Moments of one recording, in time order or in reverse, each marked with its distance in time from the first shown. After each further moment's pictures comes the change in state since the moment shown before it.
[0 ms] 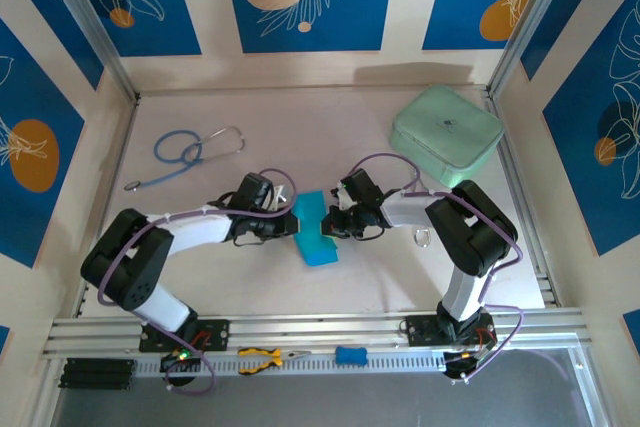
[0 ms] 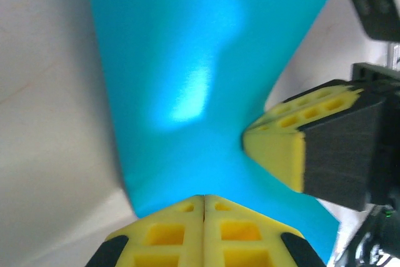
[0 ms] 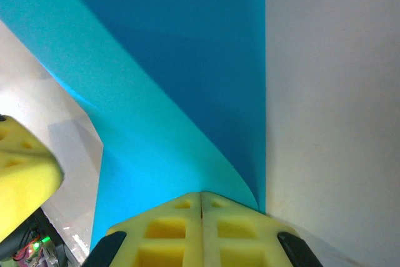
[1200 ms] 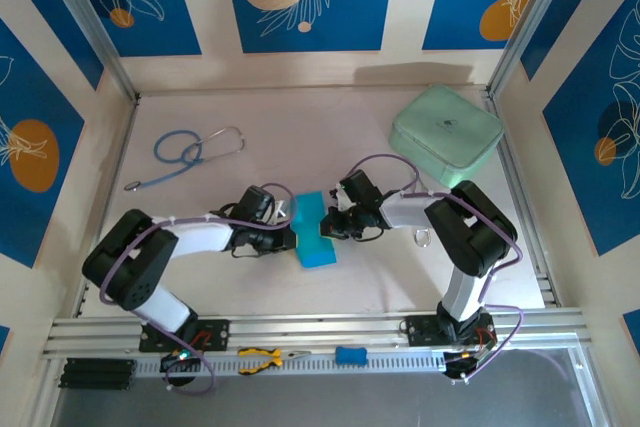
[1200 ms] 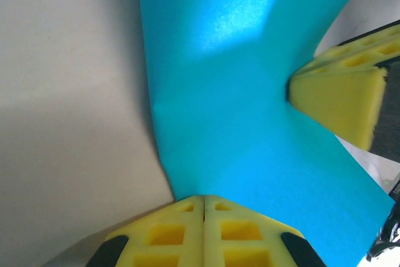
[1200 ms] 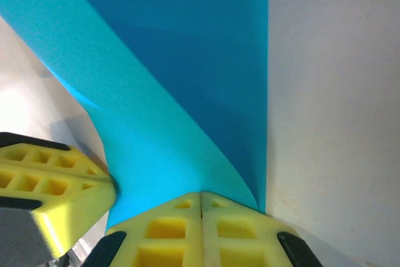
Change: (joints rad) left arm -0.037 -0.013 -0.084 -0.008 0.004 -0.012; right arm 0.008 0.000 -0.005 0.010 -0.001 0.007
